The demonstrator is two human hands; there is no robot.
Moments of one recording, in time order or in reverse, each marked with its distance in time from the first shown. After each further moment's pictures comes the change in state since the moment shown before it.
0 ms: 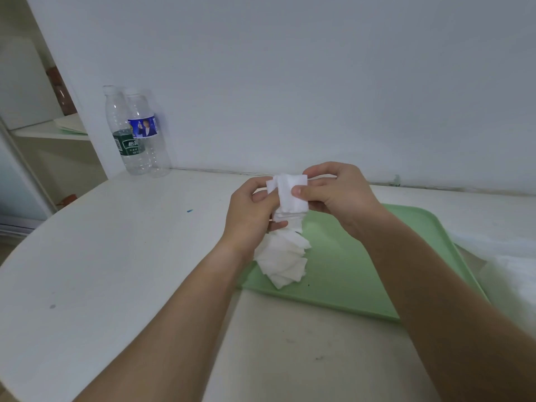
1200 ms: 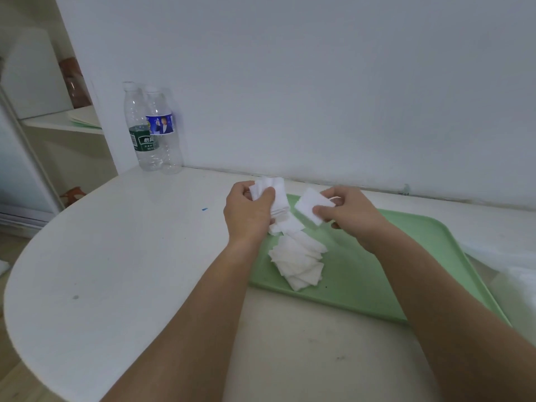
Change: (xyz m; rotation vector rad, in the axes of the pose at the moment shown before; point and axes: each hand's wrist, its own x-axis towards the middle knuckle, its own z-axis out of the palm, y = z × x) left_hand 0.017 -0.011 -0.027 0.047 0.339 0.005; right_hand 0.012 0.029 -0.001 -0.425 -0.037 0.020
